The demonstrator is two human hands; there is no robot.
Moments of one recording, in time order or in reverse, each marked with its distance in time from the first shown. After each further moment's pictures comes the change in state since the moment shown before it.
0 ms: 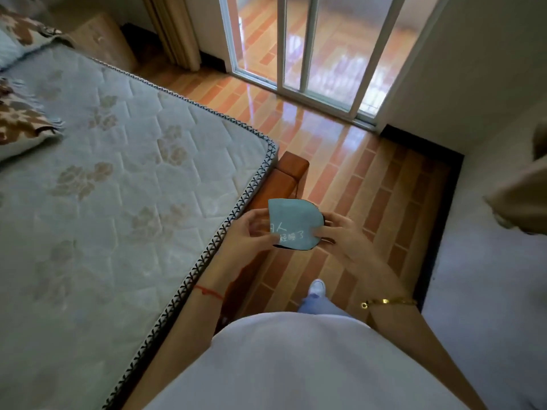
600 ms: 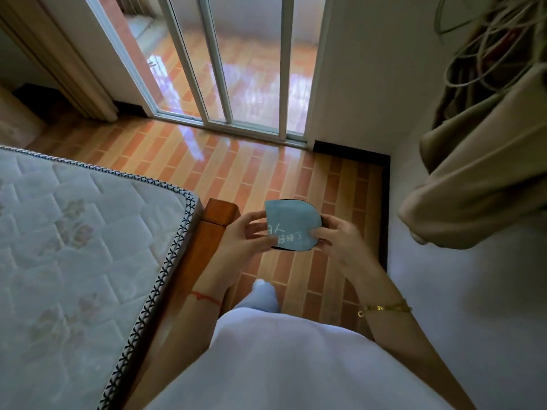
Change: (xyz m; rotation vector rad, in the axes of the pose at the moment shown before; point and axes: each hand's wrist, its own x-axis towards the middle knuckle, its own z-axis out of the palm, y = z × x) left_hand 0.161 0.094 0.211 0.031 -0.262 0.038; right_hand 0.058 -0.103 -0.217 0.149 0.285 -0.164
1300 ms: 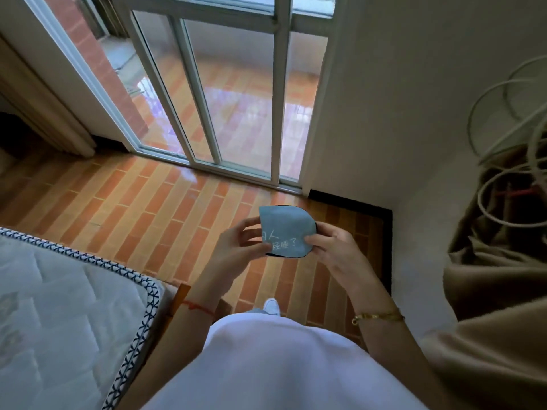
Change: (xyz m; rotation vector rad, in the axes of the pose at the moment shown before) left_hand 0.319 0.140 0.004 -0.042 0.001 0.020; right_hand 0.292 -0.187 -0.009 -0.038 -0.020 -0.008
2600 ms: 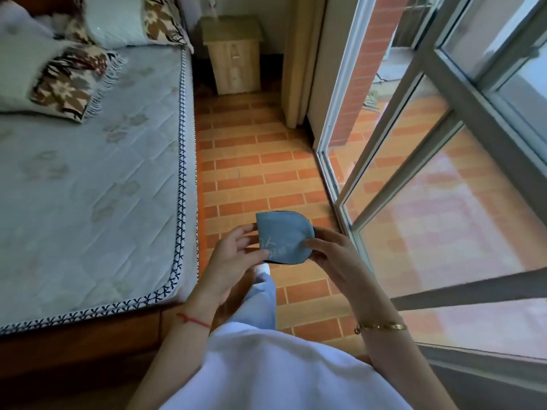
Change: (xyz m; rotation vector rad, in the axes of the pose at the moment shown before) left_hand 0.227 0.116 -0.163 -0.448 1.093 0.010; right_hand 0.392 -0.180 0.288 -0.453 -0.998 0.203
